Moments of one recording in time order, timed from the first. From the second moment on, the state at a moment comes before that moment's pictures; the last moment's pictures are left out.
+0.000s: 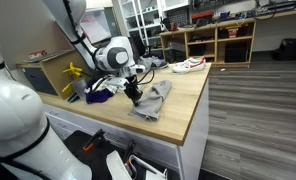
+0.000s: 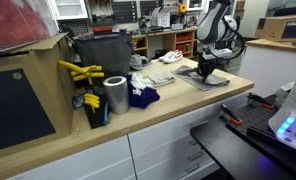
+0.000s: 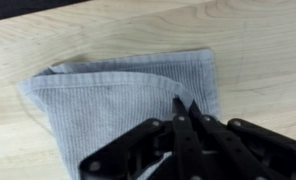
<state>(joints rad) 0.04 0.16 -0.04 -2.59 -0.03 2.67 0.22</state>
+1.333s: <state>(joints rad) -0.01 -0.04 -0.03 -2.60 0.00 2.30 0.06</state>
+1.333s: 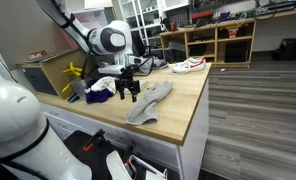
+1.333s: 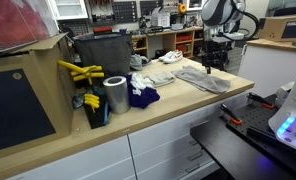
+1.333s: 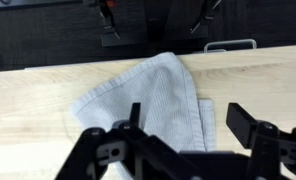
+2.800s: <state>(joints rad) 0.07 0.38 -0.12 -2.14 -0.12 2.59 0.66</state>
